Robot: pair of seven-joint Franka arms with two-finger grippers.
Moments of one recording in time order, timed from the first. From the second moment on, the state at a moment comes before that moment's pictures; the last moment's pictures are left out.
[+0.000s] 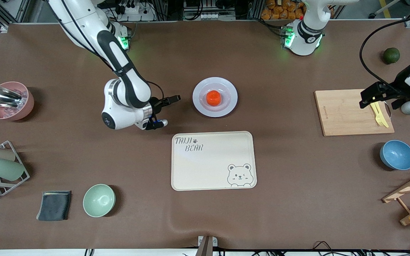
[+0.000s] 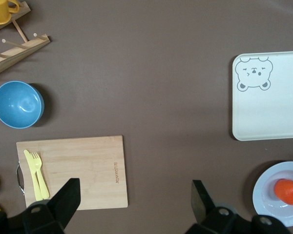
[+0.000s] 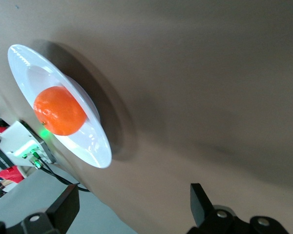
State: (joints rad) left arm -0.05 0.04 -0.02 -1.55 -0.02 1.62 -0.03; right arm 0.48 0.48 -0.01 -2.08 0.94 1.97 -0.31
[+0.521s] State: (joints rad) left arm -0.05 0.00 -0.01 -1.55 -0.02 1.59 -0.03; right arm 0.57 0.51 -0.01 -2.17 1.22 2.05 -0.54
